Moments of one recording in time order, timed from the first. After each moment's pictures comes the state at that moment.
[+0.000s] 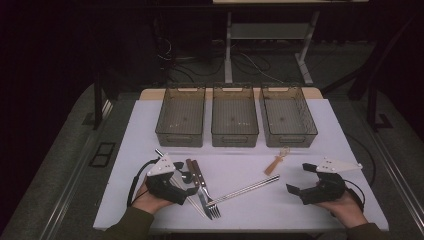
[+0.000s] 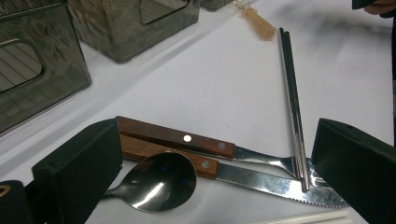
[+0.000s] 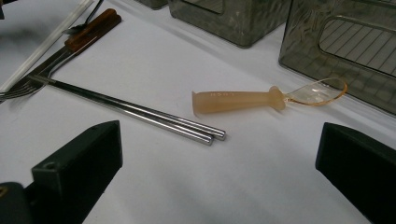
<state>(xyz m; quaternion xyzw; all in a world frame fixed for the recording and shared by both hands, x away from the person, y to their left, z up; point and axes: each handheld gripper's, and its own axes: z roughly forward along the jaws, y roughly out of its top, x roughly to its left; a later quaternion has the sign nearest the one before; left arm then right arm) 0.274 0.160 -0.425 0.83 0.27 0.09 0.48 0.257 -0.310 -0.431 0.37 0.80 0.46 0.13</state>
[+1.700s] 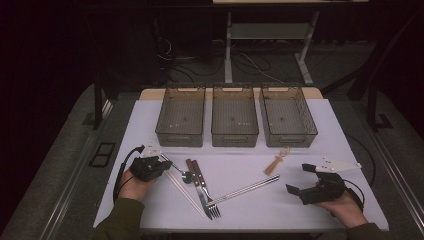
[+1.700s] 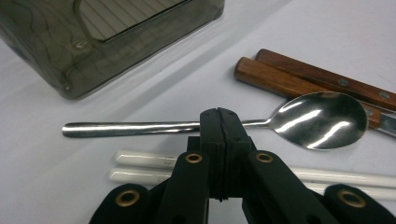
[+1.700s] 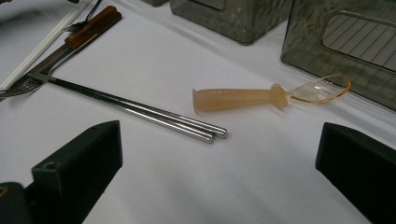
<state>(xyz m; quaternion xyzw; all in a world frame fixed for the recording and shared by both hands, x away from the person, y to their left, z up) 0.318 0.208 -0.432 0.85 0.37 0.14 0.35 0.258 -0.309 -0.432 0.37 0.80 0.45 0.13</state>
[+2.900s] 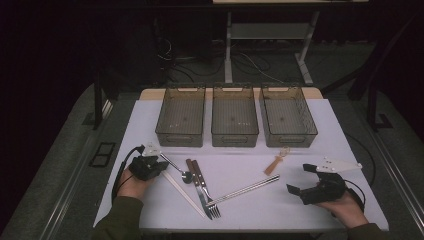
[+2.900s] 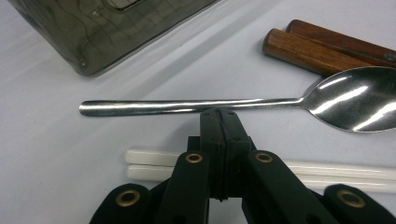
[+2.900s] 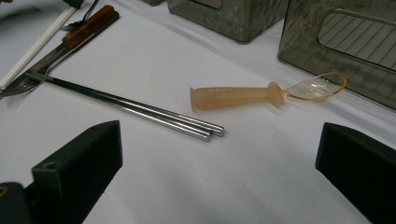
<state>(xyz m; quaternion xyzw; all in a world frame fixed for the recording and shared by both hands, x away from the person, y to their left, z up) 0.323 0.212 -0.438 0.86 0.37 0.15 0.31 0.257 -0.311 -0.432 0.37 0.80 0.45 0.13</state>
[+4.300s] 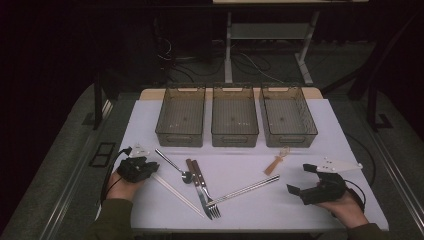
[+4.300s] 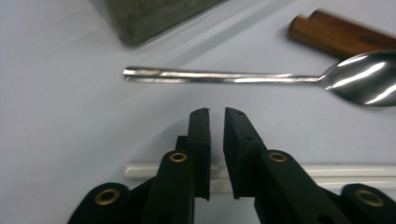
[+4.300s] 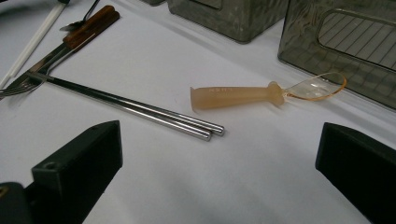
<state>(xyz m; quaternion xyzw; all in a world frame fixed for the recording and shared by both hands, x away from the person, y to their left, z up) 0.312 0.237 -0.430 0.84 0.40 0.16 0.32 0.257 -0.311 -0.432 0.37 0.80 0.45 0.13</state>
